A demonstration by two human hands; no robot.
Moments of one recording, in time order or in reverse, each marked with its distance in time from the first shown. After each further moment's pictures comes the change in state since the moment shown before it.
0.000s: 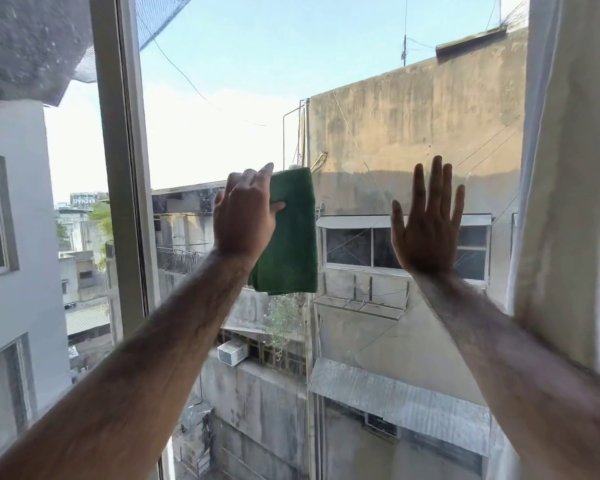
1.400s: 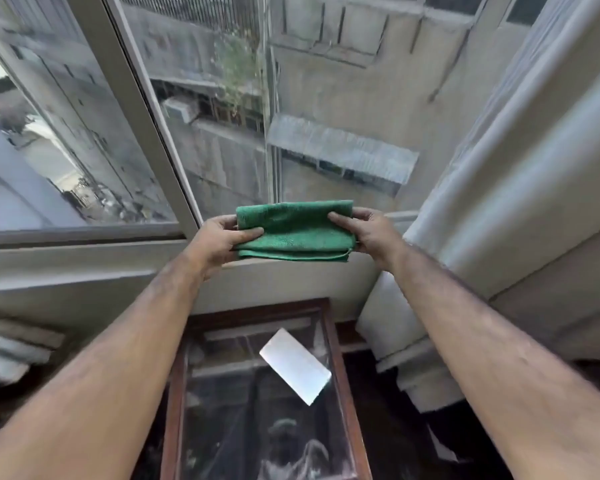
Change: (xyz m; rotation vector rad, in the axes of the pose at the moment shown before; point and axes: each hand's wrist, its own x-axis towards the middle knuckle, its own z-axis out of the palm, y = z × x) left_hand -0.529 -0.082 -0.057 -1.113 -1.137 -1.437; right_hand -0.460 -0.090 -0.208 0.888 -1.354 1.430
